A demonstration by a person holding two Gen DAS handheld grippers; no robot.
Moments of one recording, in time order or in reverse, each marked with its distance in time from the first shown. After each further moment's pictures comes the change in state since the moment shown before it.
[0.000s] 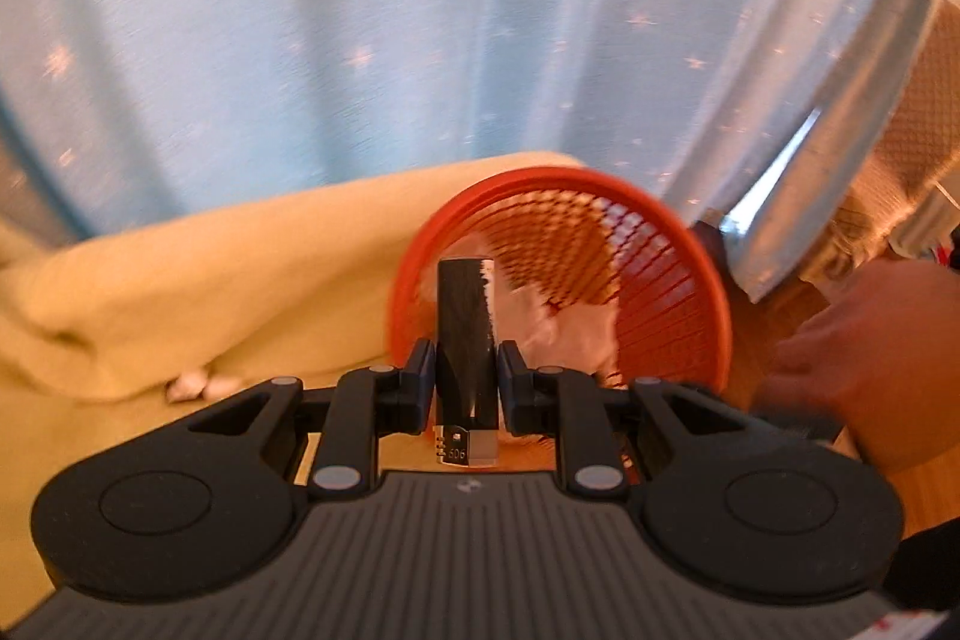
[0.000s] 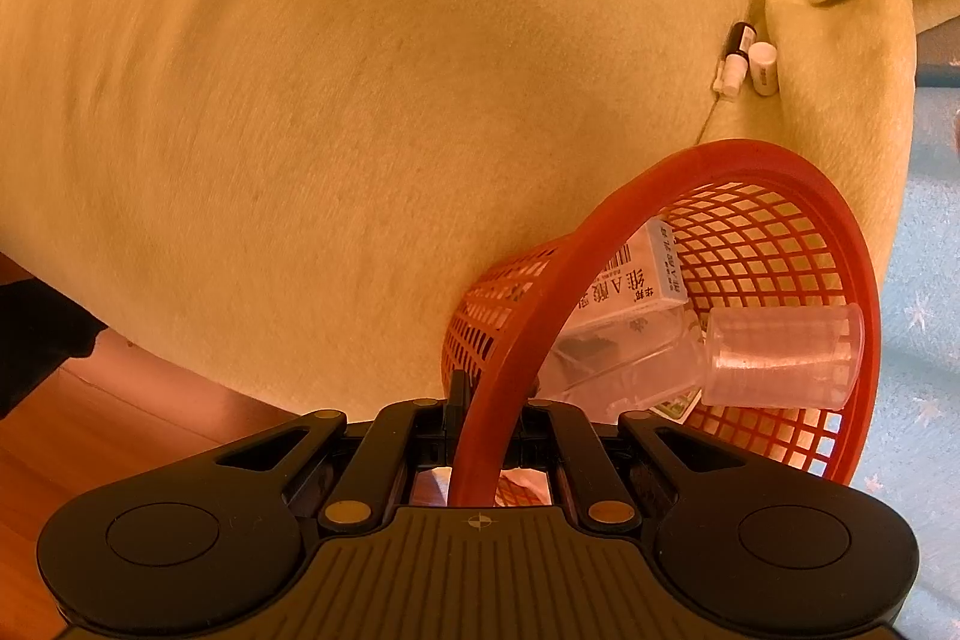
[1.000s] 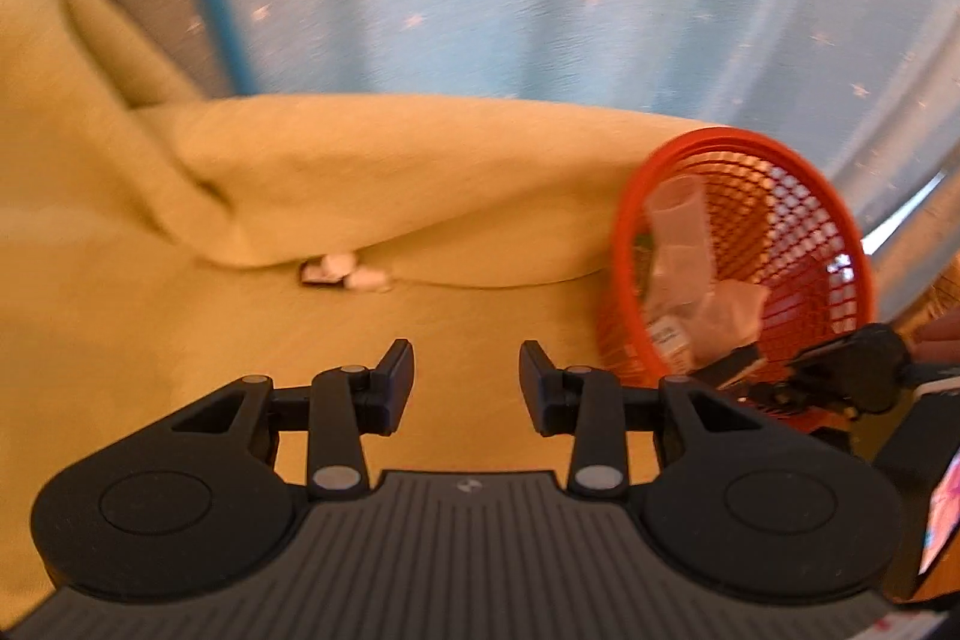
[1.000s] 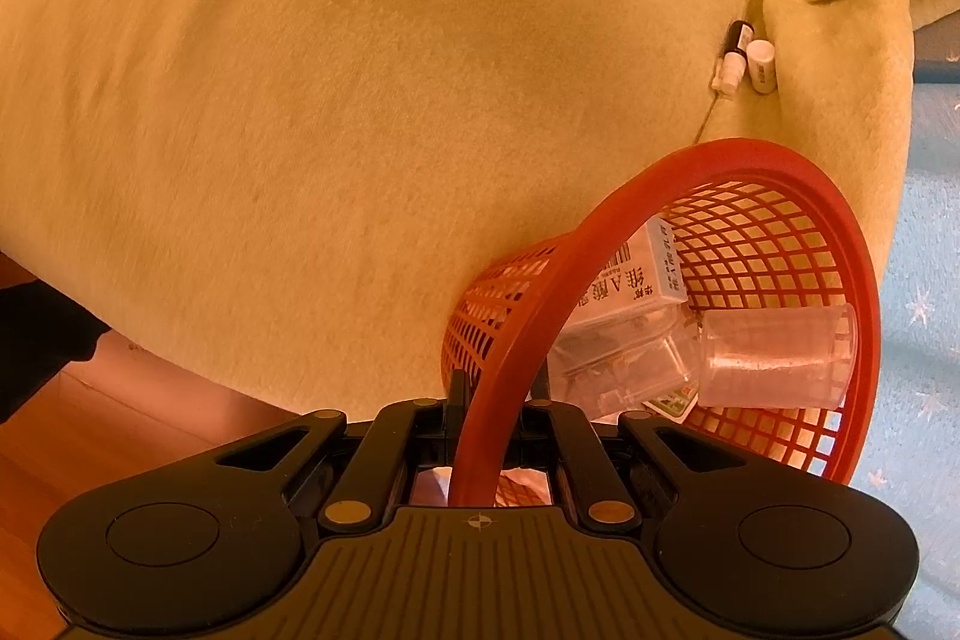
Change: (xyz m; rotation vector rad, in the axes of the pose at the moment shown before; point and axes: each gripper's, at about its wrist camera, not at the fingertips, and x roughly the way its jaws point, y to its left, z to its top) left arm -0.021 0.078 -0.064 -0.279 0.048 0.231; right arm 0.001 -0.001 -0.006 0.002 -0.009 0.002
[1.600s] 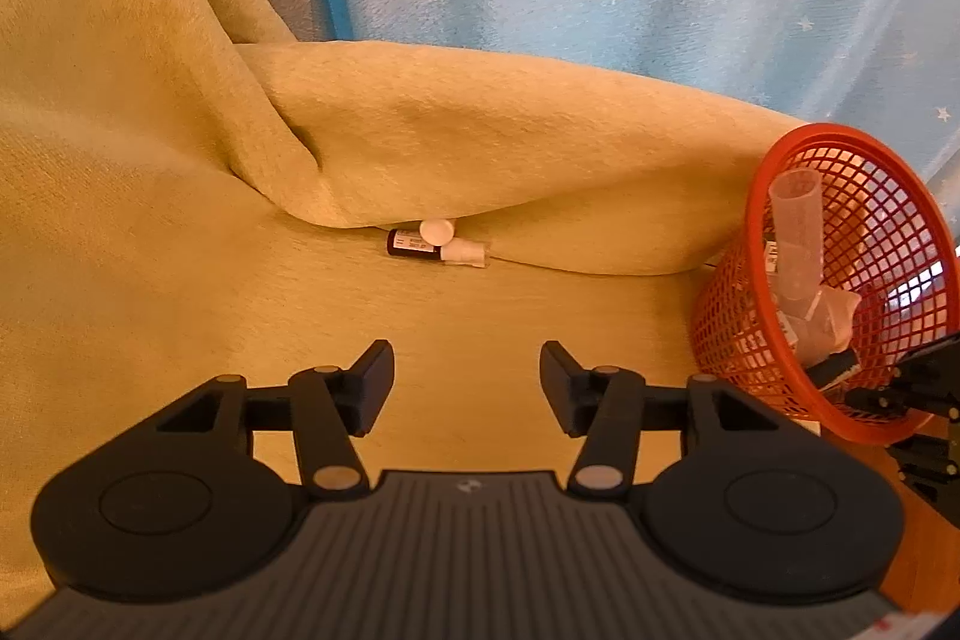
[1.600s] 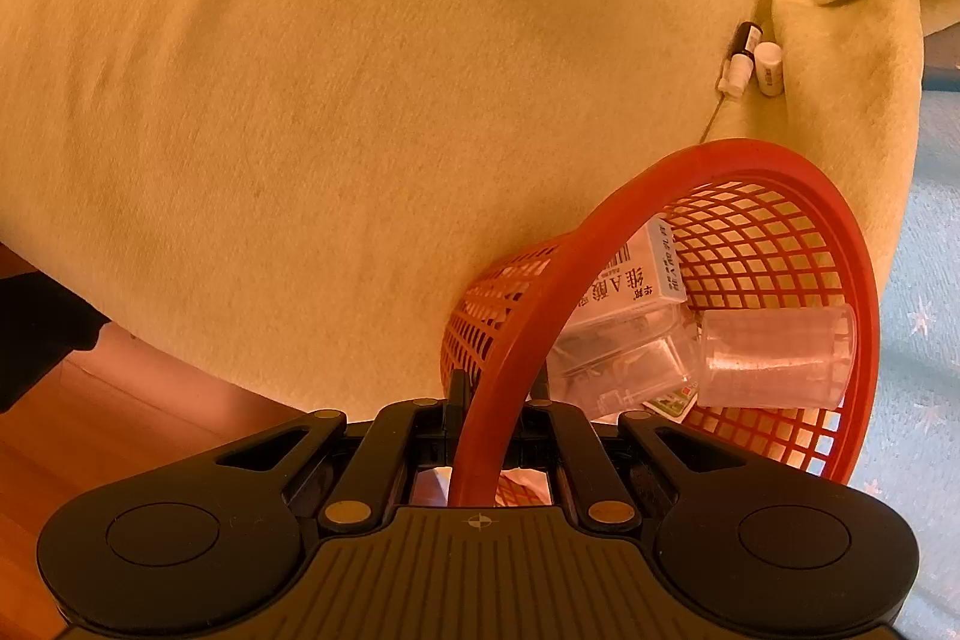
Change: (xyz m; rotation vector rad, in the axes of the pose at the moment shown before) left arm 0.020 0.044 -0.021 -0.088 -0.003 0.096; right arm 0.000 -0.004 0.000 -0.018 0.017 0.011
